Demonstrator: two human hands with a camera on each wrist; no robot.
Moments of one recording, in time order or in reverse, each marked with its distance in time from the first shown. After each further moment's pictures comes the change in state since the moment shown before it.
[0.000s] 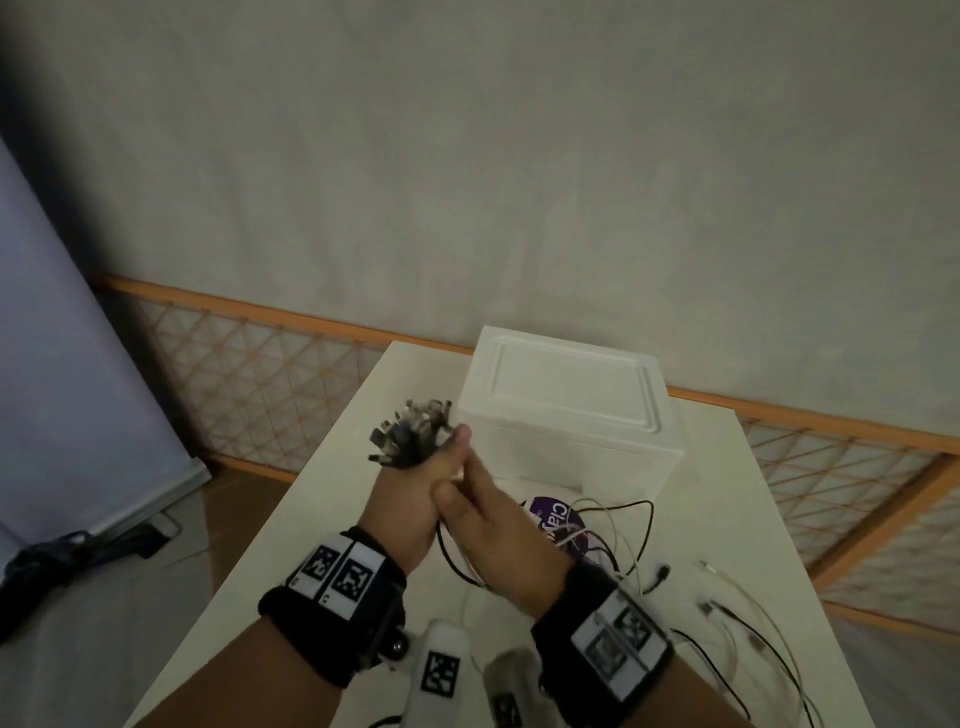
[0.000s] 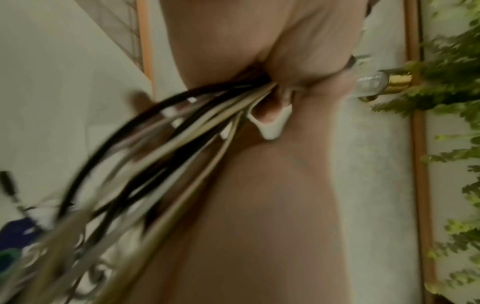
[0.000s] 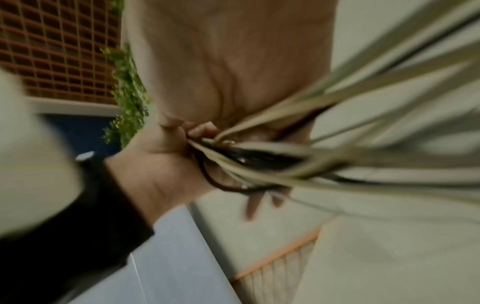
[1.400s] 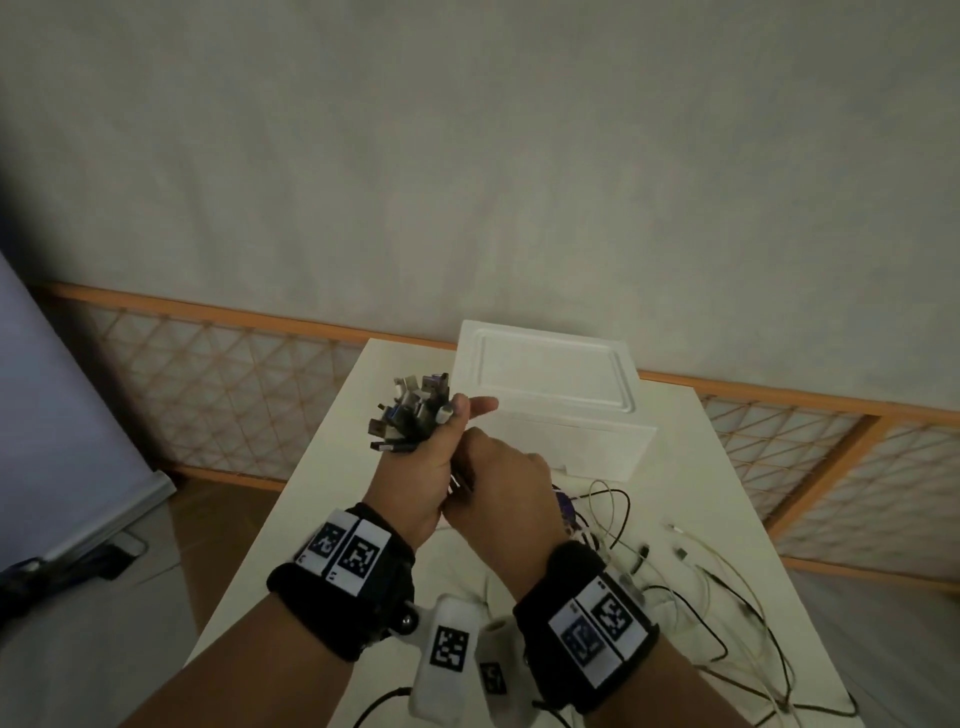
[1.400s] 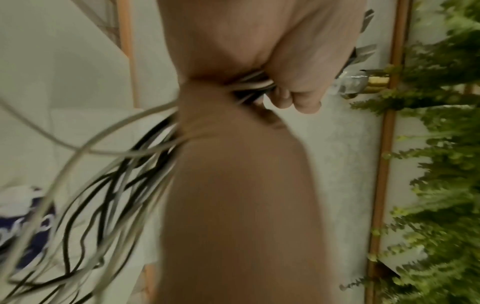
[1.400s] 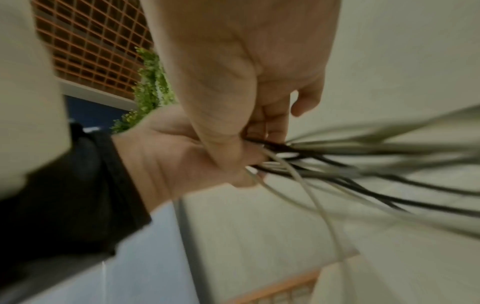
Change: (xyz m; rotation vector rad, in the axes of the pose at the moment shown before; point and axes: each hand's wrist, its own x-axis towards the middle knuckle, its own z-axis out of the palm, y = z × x) left_hand -0.012 0.027 -0.006 0.022 -0.160 0.044; right_hand 0.002 -0.037 0.020 -0.816 0.487 -0.031
